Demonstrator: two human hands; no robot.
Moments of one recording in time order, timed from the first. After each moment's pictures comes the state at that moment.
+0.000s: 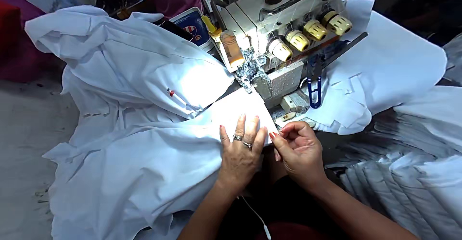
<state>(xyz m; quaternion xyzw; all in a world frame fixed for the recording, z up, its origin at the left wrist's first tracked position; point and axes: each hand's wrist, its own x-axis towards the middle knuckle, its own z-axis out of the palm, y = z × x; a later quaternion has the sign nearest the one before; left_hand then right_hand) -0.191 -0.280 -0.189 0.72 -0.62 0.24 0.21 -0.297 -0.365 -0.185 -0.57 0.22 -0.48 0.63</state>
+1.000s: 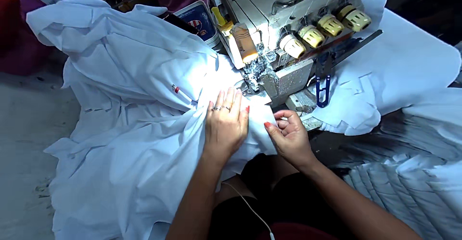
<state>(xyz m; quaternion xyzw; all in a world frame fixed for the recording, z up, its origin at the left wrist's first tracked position) -0.134 -0.297 -0.162 0.80 -0.56 0.12 0.21 -0.278 -0.385 -0.214 -0.64 0.22 -0.40 0.61</state>
